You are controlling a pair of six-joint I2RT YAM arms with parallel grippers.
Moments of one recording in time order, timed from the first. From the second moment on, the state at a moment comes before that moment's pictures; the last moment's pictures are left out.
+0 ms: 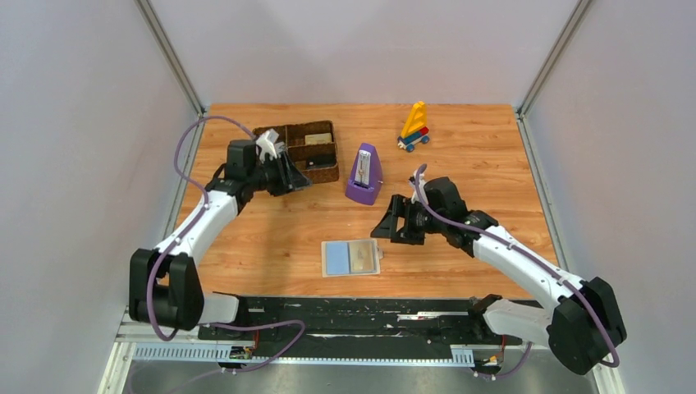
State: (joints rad) left arm -0.17 1.38 0.97 -0.21 0.54 -0.53; right arm 0.56 1.13 0.74 -0.32 -0.46 0.74
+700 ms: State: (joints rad) left arm -0.38 1.09 0.54 -0.18 0.63 -0.64; right arm 0.79 1.41 0.74 -0.21 -0.28 0.86
